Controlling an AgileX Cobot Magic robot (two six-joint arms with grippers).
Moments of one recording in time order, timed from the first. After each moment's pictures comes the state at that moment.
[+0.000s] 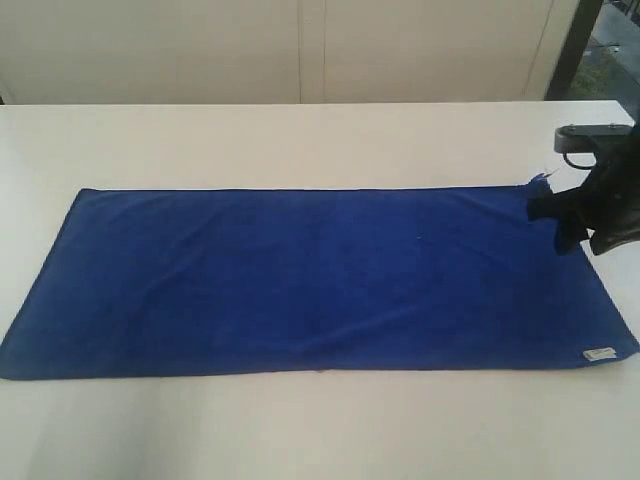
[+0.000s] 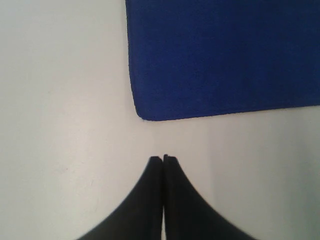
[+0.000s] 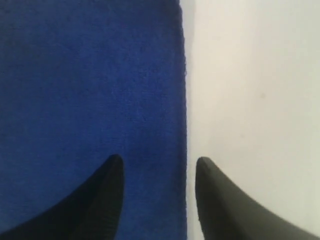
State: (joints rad) left arm -0.07 0.77 -0.50 -0.06 0.79 0.08; right arm -0.23 2.01 -1.28 0.03 0.68 -0.09
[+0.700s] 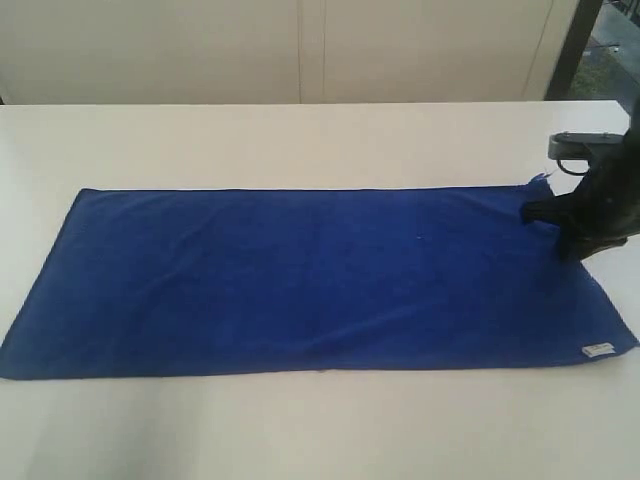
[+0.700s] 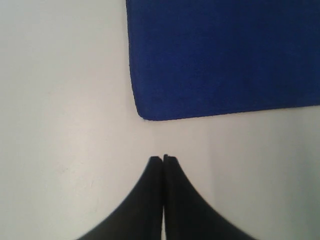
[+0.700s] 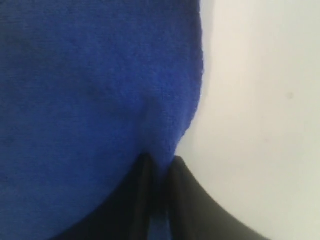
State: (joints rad) left arm -0.07 0.77 -0.50 -0.06 0.79 0.08; right arm -0.23 2.06 -1.30 0.05 0.70 -0.10
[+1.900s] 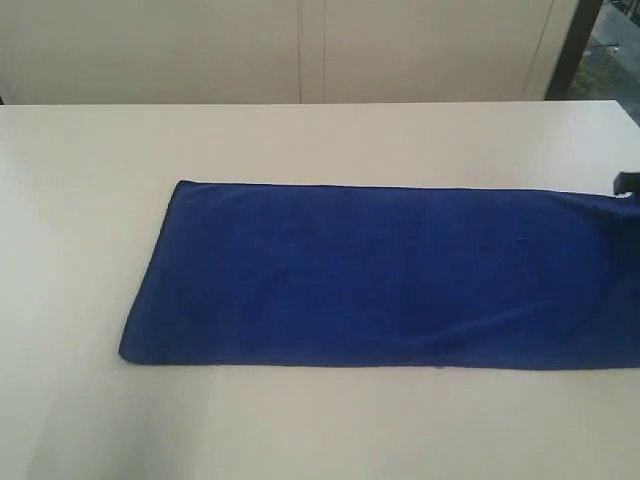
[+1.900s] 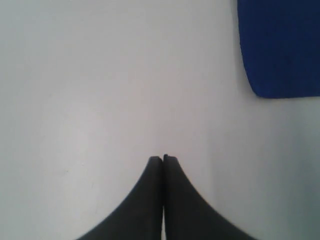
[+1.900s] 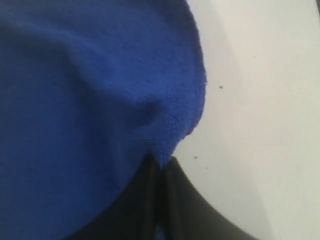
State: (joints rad) left arm -0.07 0.77 -0.50 -0.06 0.78 0.08; right arm -0.42 1.93 -1.30 0.00 0.68 -0.02
